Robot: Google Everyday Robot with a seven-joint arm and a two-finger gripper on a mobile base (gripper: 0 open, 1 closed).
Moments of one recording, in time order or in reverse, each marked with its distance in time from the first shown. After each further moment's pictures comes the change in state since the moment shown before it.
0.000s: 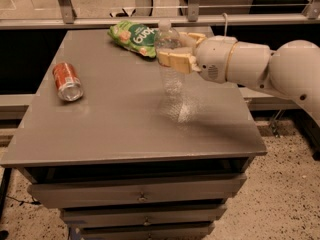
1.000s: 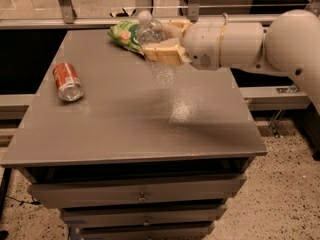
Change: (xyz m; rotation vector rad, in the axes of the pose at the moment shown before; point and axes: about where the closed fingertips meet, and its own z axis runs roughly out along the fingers) arm 0.033 -0.029 0.017 0.145 -0.035 -0.162
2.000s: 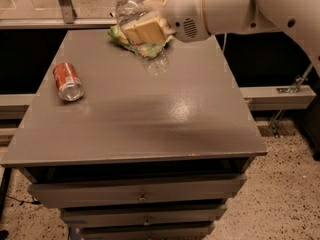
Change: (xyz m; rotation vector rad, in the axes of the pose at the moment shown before) arm 0.054 -0.009 0.019 0.059 -0.124 0.038
